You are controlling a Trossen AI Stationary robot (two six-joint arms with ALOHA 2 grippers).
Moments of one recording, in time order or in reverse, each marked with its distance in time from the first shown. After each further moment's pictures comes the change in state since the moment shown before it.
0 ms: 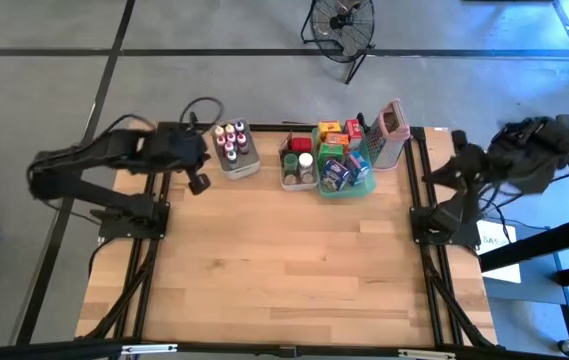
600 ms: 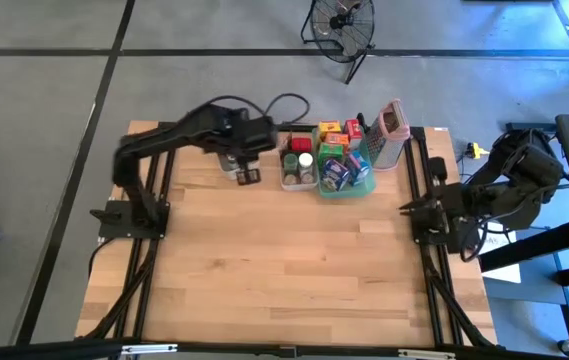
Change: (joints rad) left arm 0.045 0.752 0.829 -0.383 0.048 0.274; right arm -0.010 0.241 0.032 0.324 -0.029 -0.257
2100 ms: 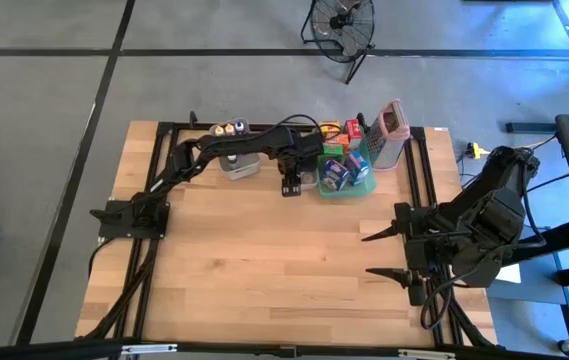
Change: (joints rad) left arm 0.150 0.486 -0.092 0.442 0.390 0.209; right arm 0.000 0.288 0.000 0.362 0.027 -0.204
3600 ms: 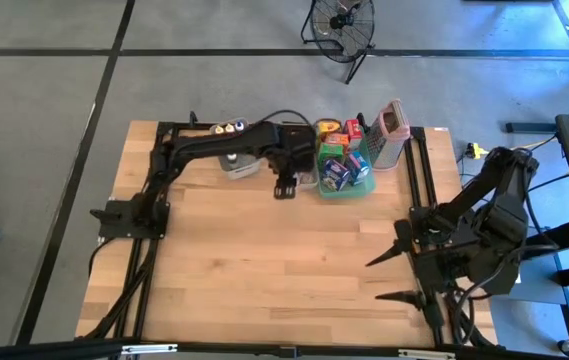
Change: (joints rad) left arm -0.075 -0.188 0.005 -0.080 0.001 -0.006; right arm 0.061 0.017 0.000 0.178 -0.096 -0.004
